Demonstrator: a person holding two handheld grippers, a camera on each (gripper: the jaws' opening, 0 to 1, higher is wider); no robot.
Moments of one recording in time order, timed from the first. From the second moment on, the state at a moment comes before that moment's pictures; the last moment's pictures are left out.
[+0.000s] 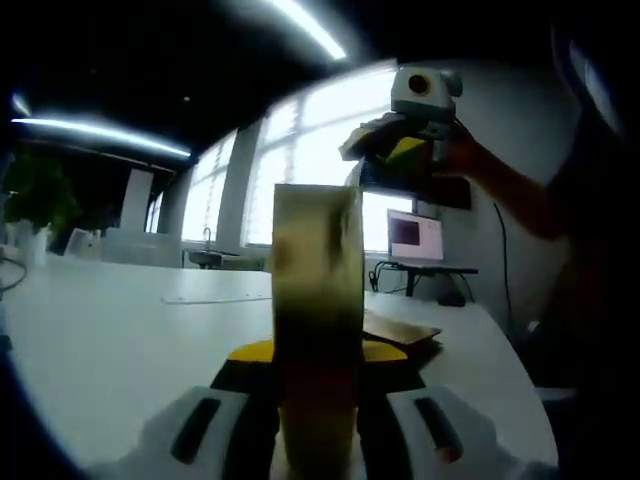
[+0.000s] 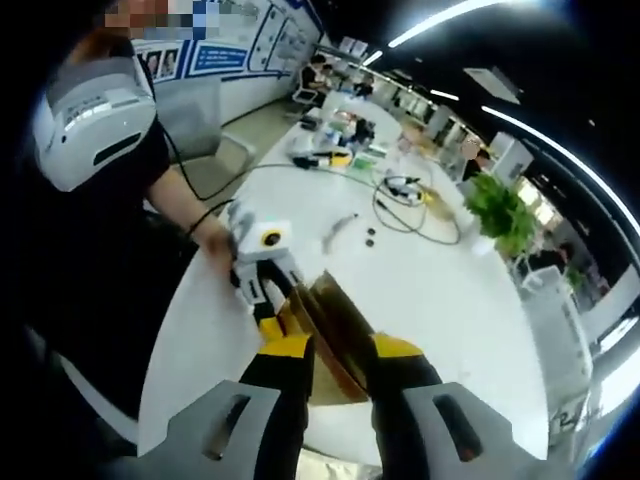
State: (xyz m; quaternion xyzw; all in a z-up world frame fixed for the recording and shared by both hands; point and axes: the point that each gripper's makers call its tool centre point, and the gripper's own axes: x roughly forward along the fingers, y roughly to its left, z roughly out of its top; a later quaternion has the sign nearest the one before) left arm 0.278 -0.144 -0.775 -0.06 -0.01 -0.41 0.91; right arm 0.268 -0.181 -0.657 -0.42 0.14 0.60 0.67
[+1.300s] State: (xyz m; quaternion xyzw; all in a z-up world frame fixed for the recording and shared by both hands) left arm 0.276 -0.145 -0.775 -0.04 -0.02 -0.41 0.91; right arm 0.278 -0.154 -0.717 -0.51 0.24 0.64 0.52
